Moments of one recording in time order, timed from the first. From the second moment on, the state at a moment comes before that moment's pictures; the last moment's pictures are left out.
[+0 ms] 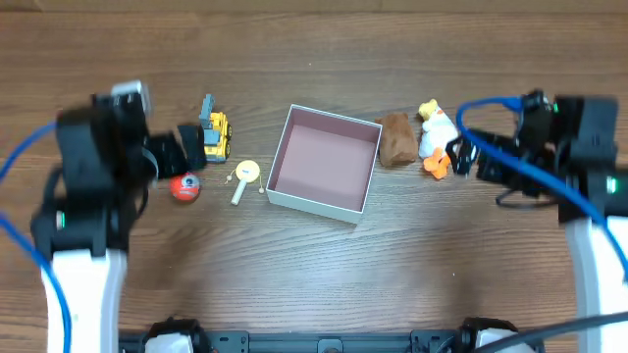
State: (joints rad) left arm 0.09 1.12 1.23 -0.89 0.16 -0.18; right arm -0.07 1.26 1.38 -1.18 -0.33 0.17
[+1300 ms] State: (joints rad) left arm 0.09 1.59 1.40 -1.14 0.16 -0.13; right arm 0.36 1.86 1.40 -0.79 -0.25 0.45
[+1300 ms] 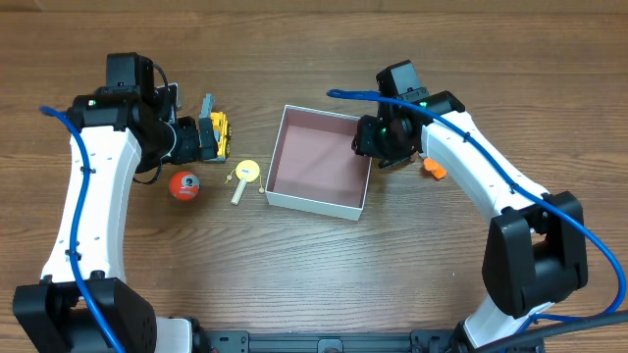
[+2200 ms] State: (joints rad) left arm 0.09 1.59 1.40 -1.14 0.16 -0.13; right arm 0.36 1.86 1.40 -0.72 -0.39 0.02
